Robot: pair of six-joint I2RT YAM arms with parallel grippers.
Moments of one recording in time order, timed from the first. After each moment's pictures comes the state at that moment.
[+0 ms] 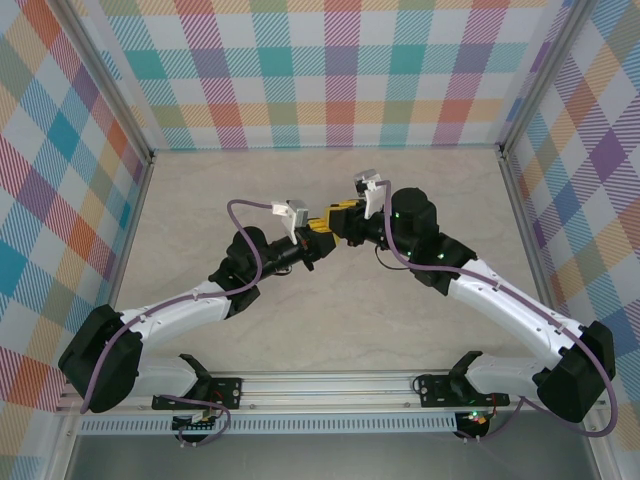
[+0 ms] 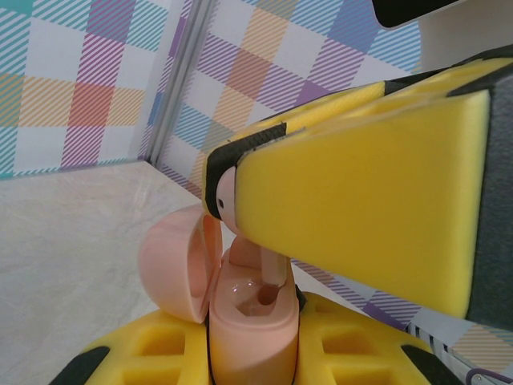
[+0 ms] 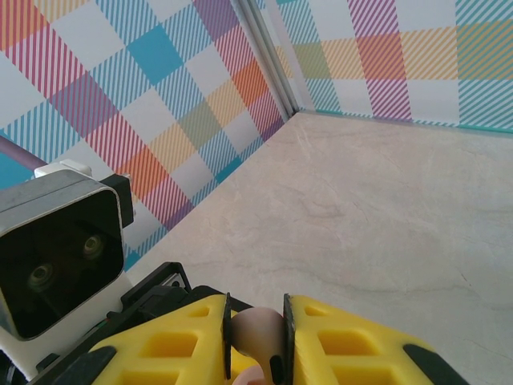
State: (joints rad) left arm -0.73 1.28 0.67 0.68 0.33 -0.42; right arm 0.73 1.19 1.03 -0.05 -0.23 0.37
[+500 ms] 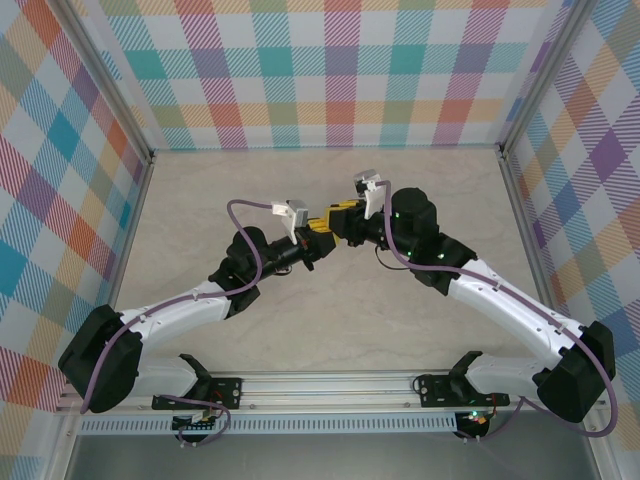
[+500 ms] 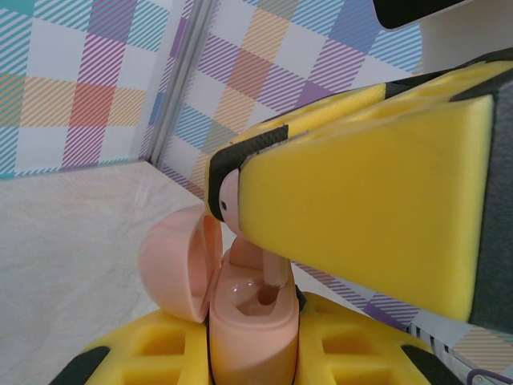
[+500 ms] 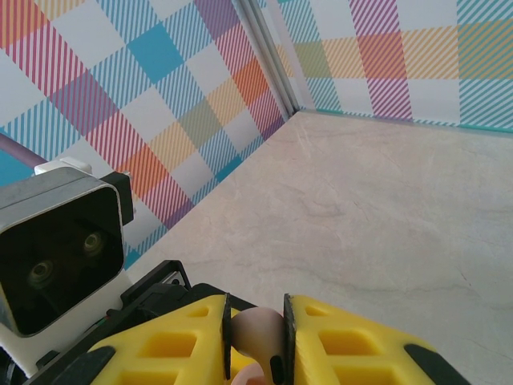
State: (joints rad) left arm -0.73 1.28 0.67 0.68 0.33 -0.42; right arm 0.73 1.19 1.03 -0.05 -0.24 0.36
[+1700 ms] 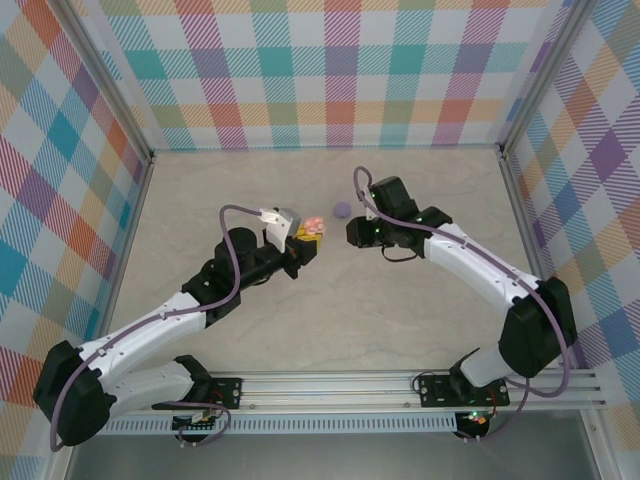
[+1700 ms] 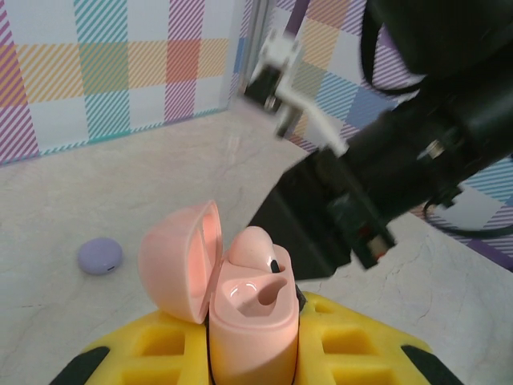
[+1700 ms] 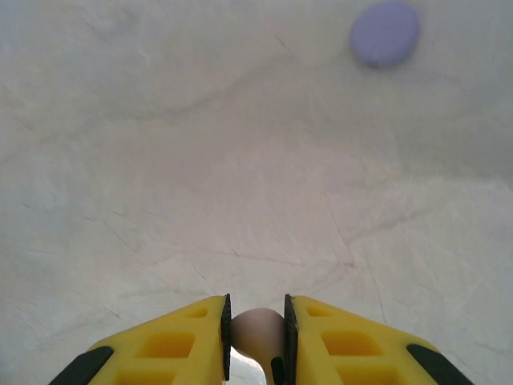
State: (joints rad) left arm -0.73 1.05 0.70 0.18 0.16 -0.18; right arm 0.60 1.49 1.18 -0.59 -0.16 0.41
